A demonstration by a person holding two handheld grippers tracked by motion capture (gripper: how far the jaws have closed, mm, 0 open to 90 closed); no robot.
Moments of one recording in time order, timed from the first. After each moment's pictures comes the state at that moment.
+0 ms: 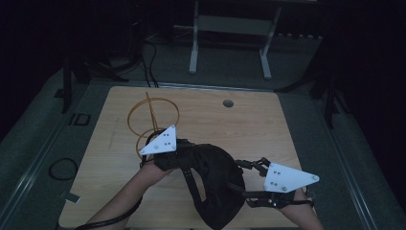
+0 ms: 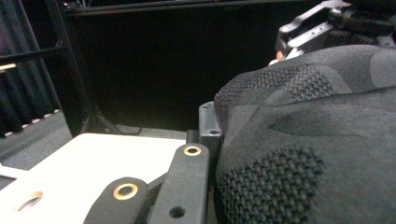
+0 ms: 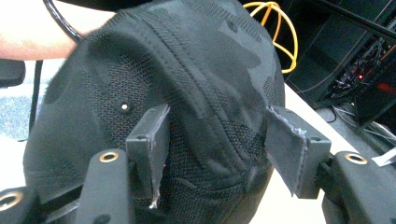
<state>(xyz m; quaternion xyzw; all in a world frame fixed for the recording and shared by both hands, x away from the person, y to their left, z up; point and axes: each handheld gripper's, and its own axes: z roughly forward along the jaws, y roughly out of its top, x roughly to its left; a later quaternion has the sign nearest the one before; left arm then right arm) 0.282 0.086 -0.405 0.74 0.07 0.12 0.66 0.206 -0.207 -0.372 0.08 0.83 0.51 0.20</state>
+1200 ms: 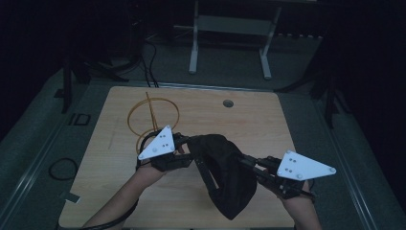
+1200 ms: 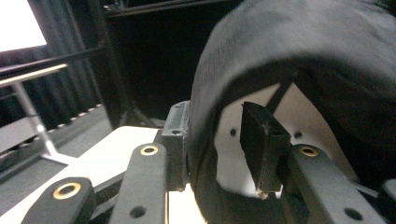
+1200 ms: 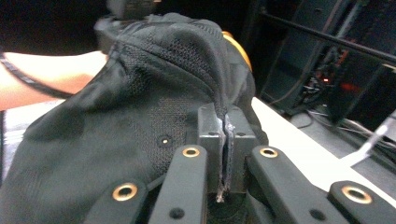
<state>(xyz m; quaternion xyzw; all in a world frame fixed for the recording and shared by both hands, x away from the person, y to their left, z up) 0.269 0.096 -0.399 0.74 0.11 0.21 0.63 0.216 -0.222 -0.354 0.15 0.78 0.56 0.23</state>
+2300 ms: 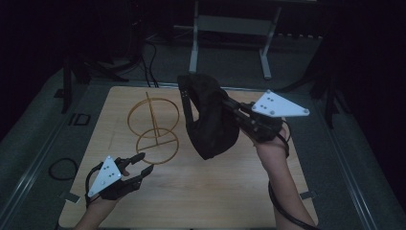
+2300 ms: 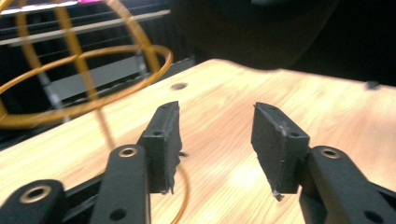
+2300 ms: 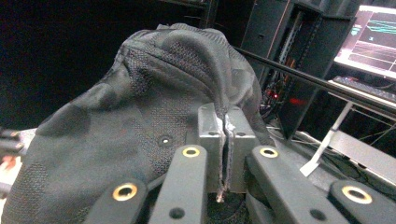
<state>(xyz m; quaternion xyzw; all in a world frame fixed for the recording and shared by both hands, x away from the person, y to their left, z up) 0.210 0.210 -0.474 0.73 0.27 0.30 0.55 0.298 -0.158 -0.293 0.20 0.74 0.57 0.30</state>
